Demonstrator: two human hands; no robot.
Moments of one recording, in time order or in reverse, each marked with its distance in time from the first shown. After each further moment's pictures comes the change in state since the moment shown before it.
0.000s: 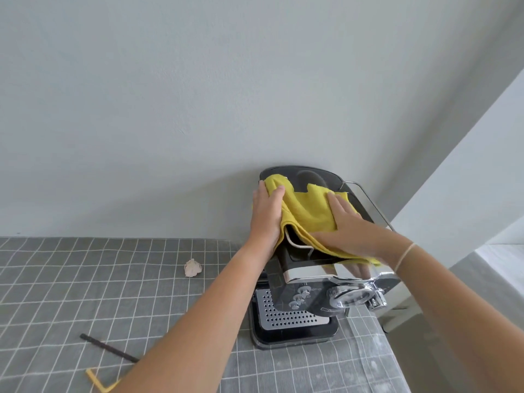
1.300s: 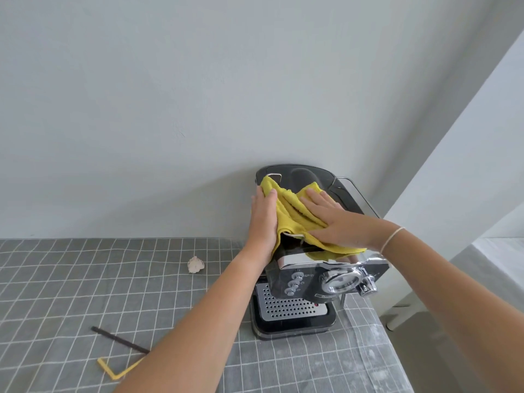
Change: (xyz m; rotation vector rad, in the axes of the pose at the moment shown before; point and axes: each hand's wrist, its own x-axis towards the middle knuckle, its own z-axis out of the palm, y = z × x) left_hand -0.021 -0.013 -0.002 -0.048 -0.023 -0.005; right_hand -0.014 -0.001 -0.007 -0.223 -0.155 -0.282
